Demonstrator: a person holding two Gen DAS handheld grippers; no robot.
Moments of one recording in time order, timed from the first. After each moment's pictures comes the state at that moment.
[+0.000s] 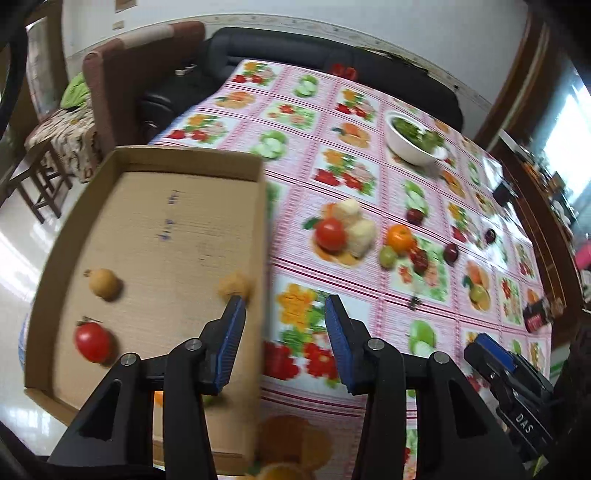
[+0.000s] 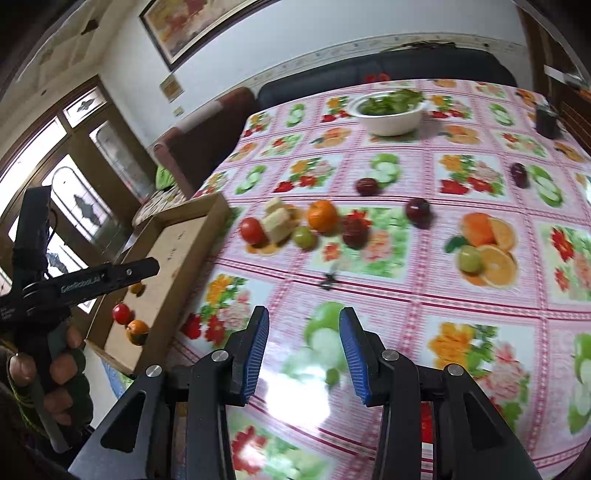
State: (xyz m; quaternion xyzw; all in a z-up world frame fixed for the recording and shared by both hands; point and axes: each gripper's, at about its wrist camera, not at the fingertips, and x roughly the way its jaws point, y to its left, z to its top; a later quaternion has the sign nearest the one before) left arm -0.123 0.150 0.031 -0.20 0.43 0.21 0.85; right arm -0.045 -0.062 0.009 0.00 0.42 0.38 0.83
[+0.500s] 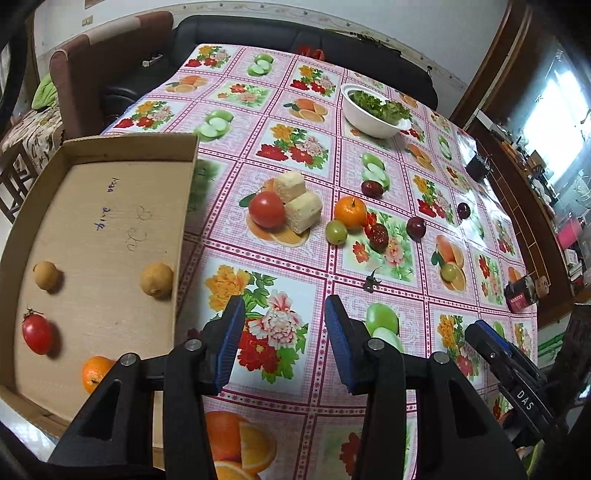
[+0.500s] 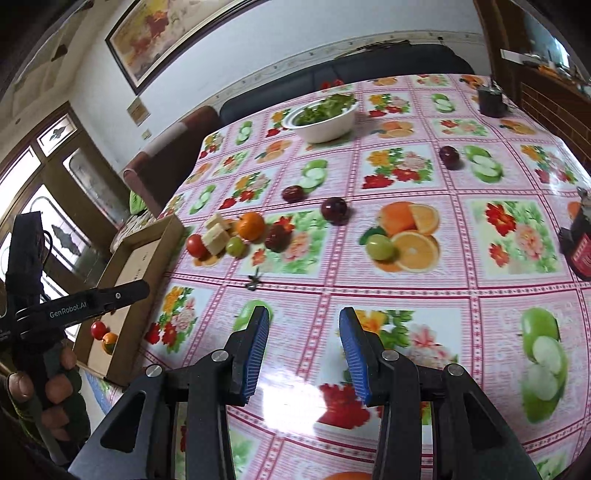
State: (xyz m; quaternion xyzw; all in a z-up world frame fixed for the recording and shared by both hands) left arm -0.097 0.117 0.018 -0.20 0.46 0.16 0.85; right arm -0.027 -0.122 0.002 0.04 0.42 0.32 0.85
